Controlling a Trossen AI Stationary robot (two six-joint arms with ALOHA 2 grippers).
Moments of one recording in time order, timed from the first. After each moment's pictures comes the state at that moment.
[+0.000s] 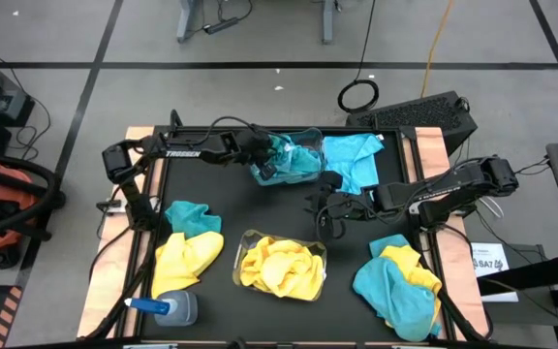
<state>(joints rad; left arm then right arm) 0.45 1.77 1.12 -0.19 -0.11 -0.07 0.15 1.38 0.95 -0.27 0.41 0.09</state>
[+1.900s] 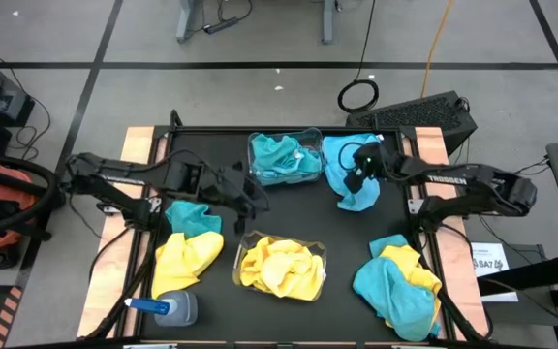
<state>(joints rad) -0.11 1.41 1.38 -0.65 -0.18 -0.07 -0.61 1.19 0.45 -0.15 0.20 0.12</state>
